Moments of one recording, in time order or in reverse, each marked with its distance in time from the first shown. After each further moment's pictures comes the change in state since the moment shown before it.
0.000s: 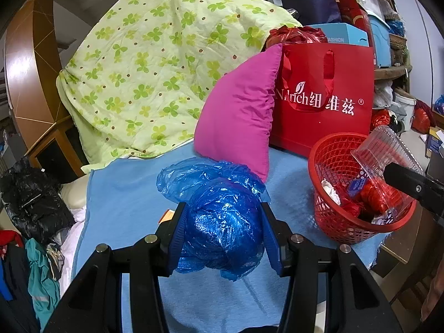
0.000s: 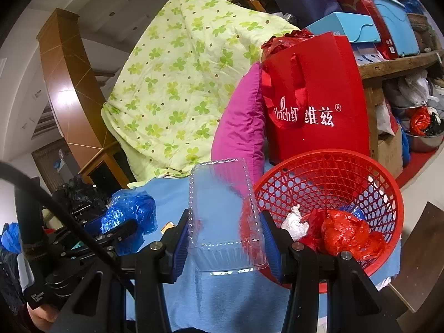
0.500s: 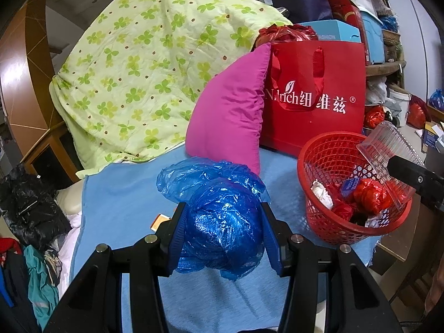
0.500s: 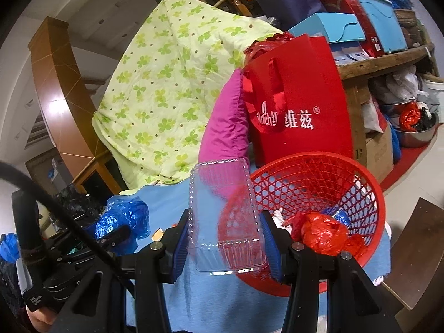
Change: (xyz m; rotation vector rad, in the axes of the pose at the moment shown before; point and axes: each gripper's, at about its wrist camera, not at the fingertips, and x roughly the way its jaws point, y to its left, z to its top) left arm 0.003 -0.013 0.006 0.033 -0.005 -0.025; right arm -0.012 -0.022 0.004 0.042 -0.026 -0.044
